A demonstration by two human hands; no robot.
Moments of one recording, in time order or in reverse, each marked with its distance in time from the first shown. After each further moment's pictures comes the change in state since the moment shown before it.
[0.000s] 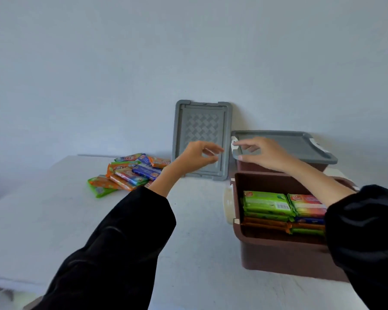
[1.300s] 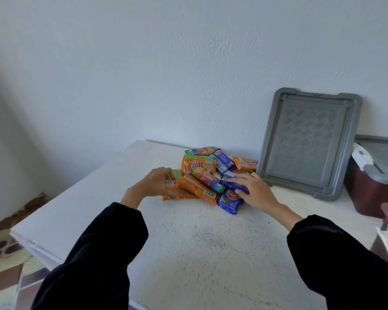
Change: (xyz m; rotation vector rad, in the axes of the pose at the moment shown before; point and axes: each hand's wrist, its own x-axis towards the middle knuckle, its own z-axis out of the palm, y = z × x) left_hand -0.161 -0.285 -0.153 0.290 -0.054 -0.579; right_hand 0.142 -0.074 0.276 -0.145 -0.145 -0.190
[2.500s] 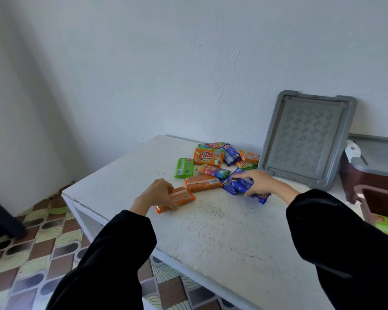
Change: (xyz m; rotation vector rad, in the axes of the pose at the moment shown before) left_hand -0.110 0.029 0.026 0.159 -0.041 -0.276; right_hand -0.039 -0.026 -0.049 0.021 -0.407 0.049
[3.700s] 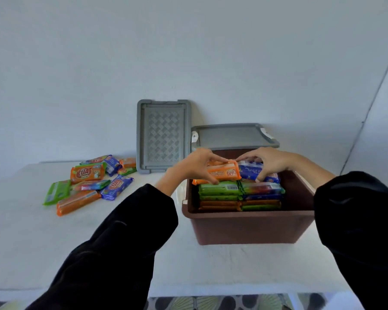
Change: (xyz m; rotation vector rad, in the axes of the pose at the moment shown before) left_hand -0.068 0.431 0.020 0.036 -0.059 1.004; right_hand -0.321 0.200 -0.106 0.082 0.132 0.312
